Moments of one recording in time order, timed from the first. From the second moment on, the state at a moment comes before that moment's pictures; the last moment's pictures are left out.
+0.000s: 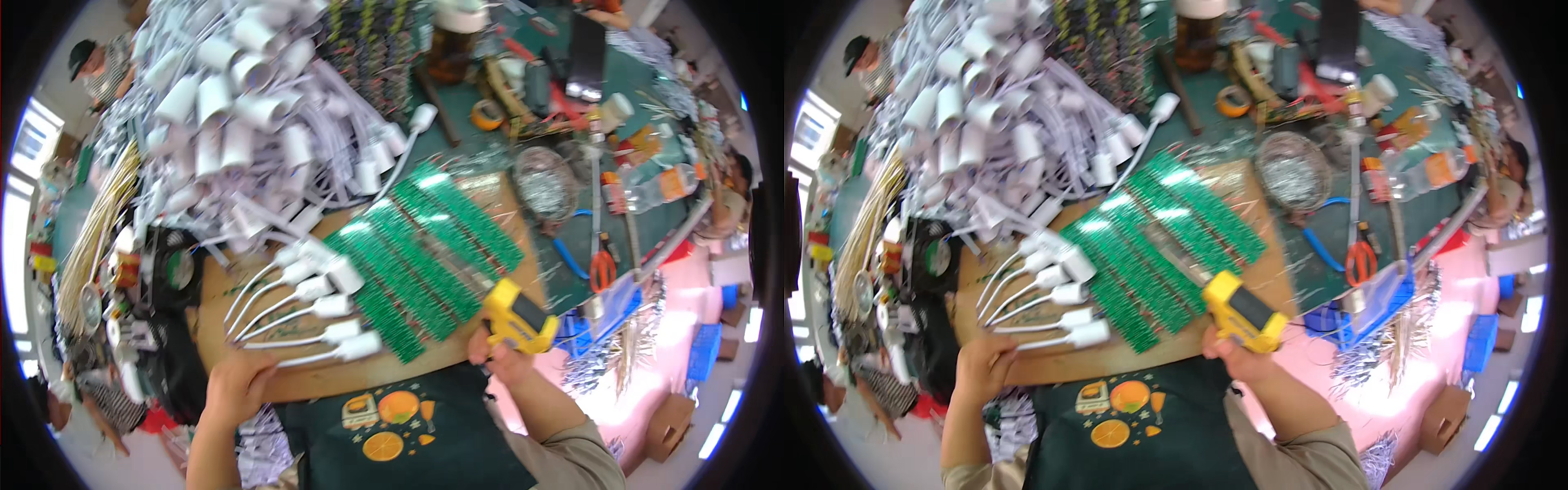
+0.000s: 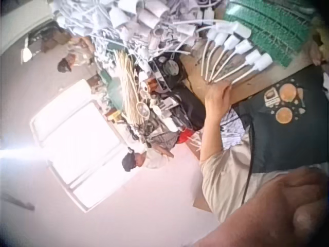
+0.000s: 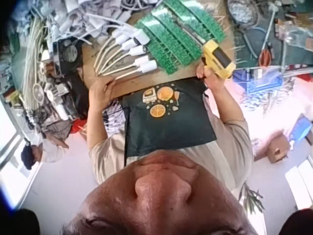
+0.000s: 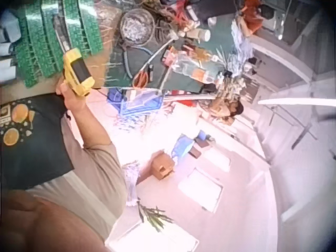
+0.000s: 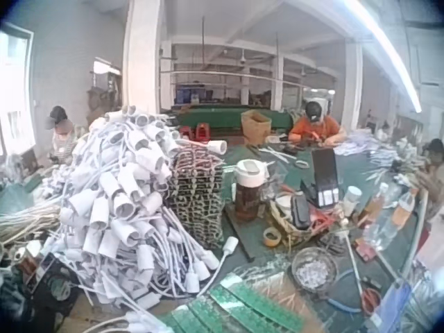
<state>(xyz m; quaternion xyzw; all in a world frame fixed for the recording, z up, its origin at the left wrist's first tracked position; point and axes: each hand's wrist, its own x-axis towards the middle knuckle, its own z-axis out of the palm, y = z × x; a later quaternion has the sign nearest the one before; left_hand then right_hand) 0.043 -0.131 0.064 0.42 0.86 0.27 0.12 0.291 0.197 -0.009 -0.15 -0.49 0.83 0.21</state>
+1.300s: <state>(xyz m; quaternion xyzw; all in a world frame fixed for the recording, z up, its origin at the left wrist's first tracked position) 0.098 -0.047 0.046 0.55 0.82 0.14 0.00 0.309 0.178 0.004 -0.17 -0.51 0.83 0.10</state>
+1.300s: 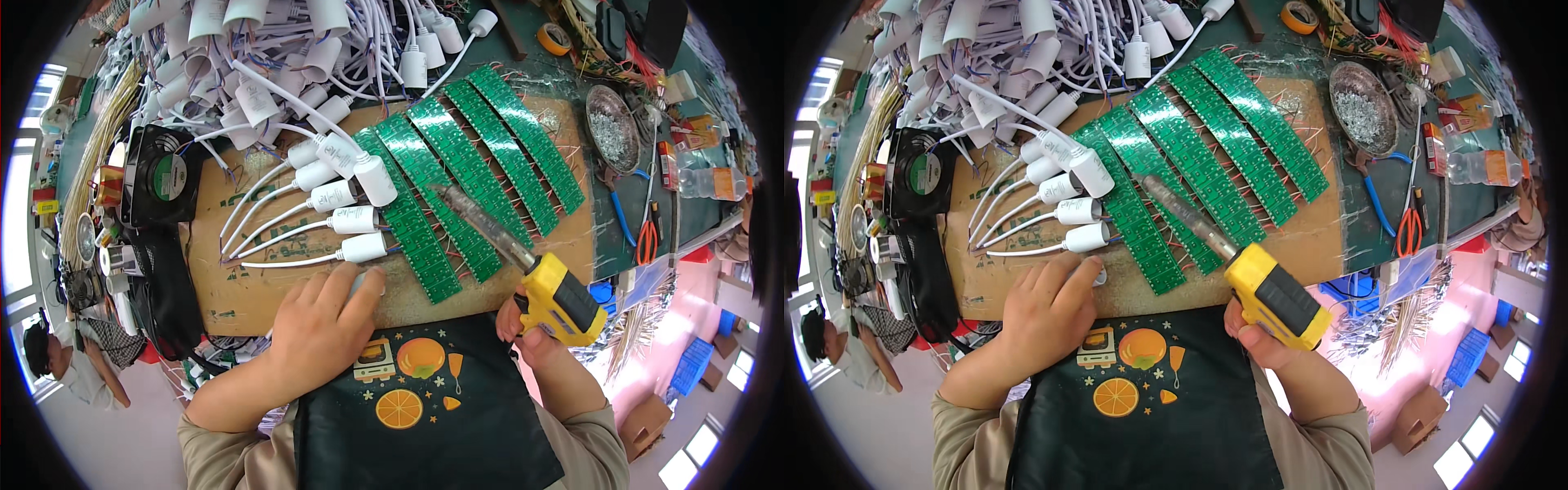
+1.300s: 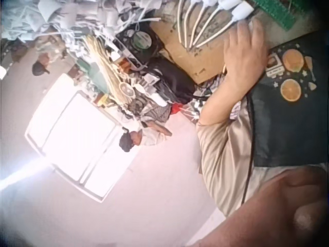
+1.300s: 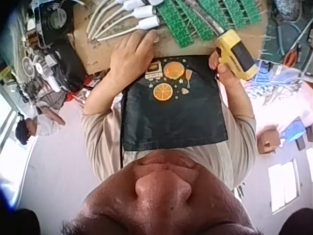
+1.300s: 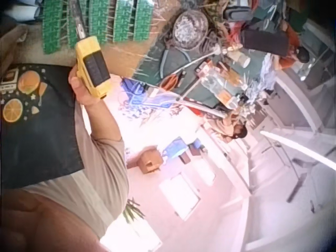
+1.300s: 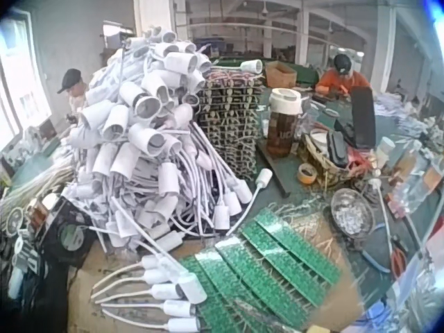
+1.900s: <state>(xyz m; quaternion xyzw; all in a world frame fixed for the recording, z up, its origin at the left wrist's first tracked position) 0.099 -0.033 0.048 0.51 0.80 0.32 0.04 0.323 0.168 0.001 -0.14 -0.51 0.85 0.09</state>
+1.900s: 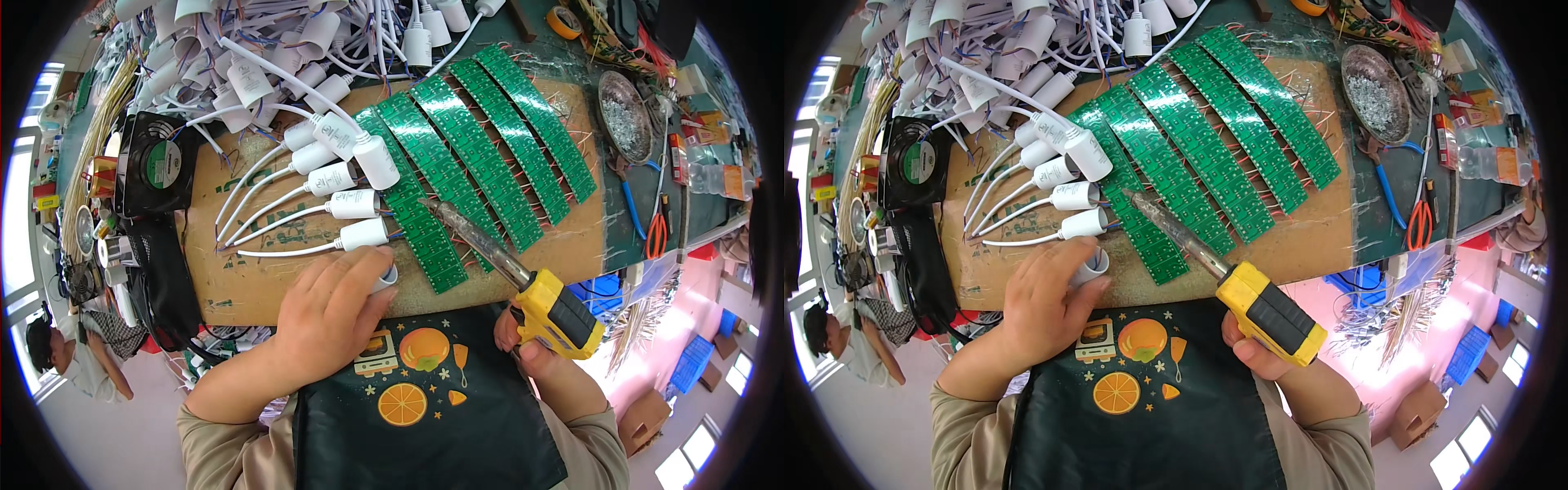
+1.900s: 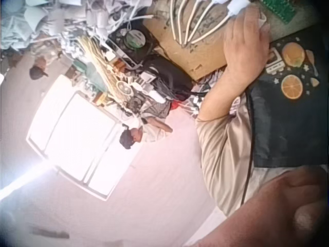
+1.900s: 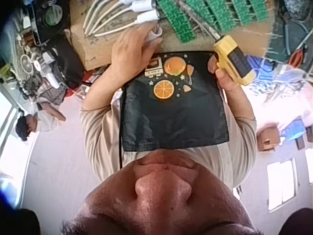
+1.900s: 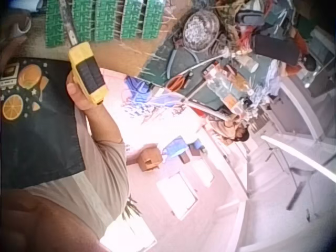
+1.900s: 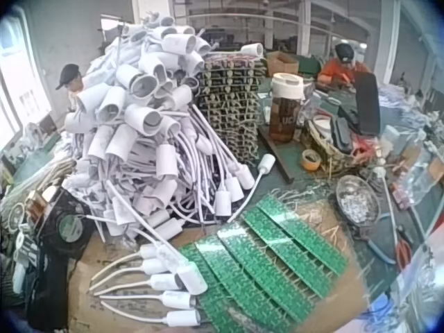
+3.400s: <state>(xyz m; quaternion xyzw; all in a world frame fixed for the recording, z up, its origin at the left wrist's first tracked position) 0.097 -0.024 0.026 0.61 0.77 0.17 -0.11 0.340 0.185 -0.007 -0.03 -0.77 0.63 0.10</state>
